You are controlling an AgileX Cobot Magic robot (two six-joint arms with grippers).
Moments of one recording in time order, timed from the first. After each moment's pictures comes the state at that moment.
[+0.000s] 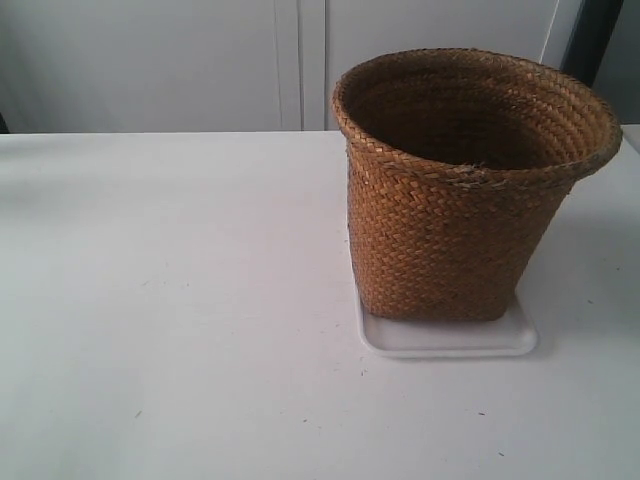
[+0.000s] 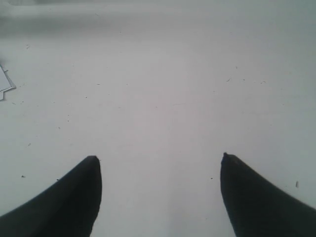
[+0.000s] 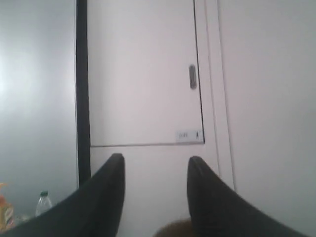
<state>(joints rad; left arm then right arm) 0.02 0.00 0.02 -0.15 0.43 0.11 0.28 0.00 -0.50 0.98 0.19 -0.79</state>
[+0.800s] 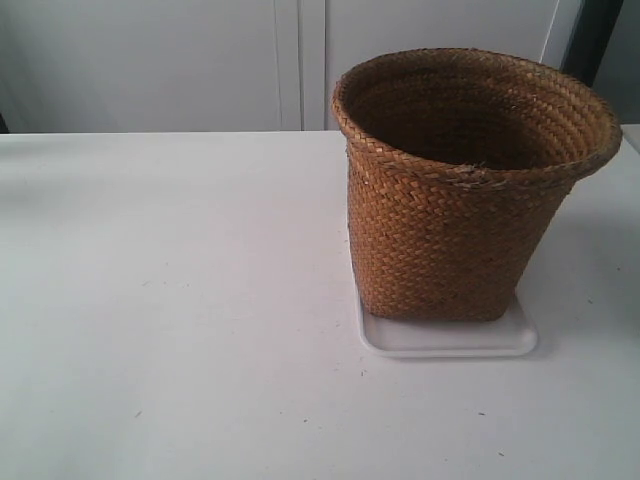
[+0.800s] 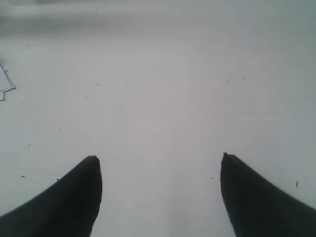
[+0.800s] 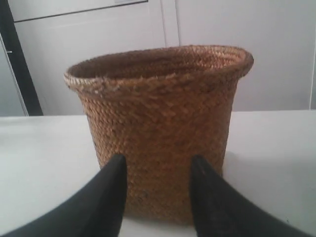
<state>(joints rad) 0.02 0.00 0.02 -0.15 0.43 0.11 0.28 0.01 -0.04 0.18 0.10 -0.02</state>
